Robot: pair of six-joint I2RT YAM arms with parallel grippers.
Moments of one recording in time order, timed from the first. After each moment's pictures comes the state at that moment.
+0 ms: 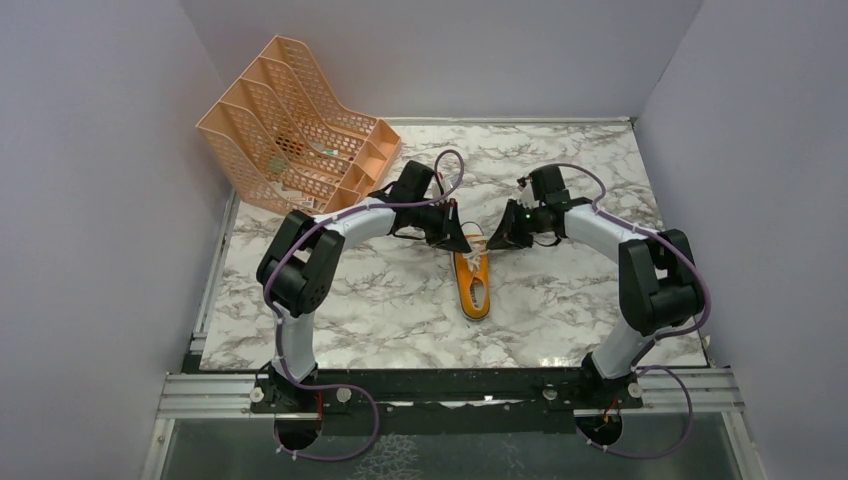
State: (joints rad) left arm -0.58 1.94 1.30 -0.19 0.82 -0.60; right arm 0.26 1.70 1.02 -0.34 -0.46 0.54
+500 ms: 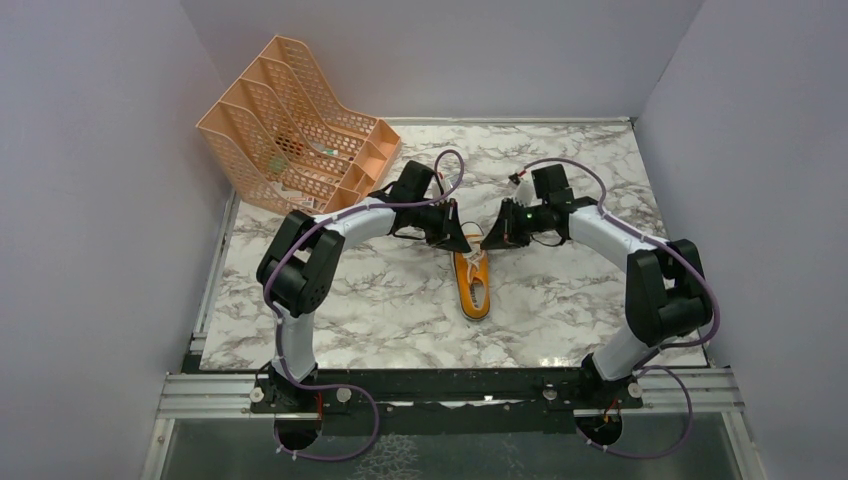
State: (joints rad) left arm -0.58 1.94 1.30 -0.19 0.82 -0.60; right arm 0.28 1.63 1.02 -0.35 -0.65 0.44
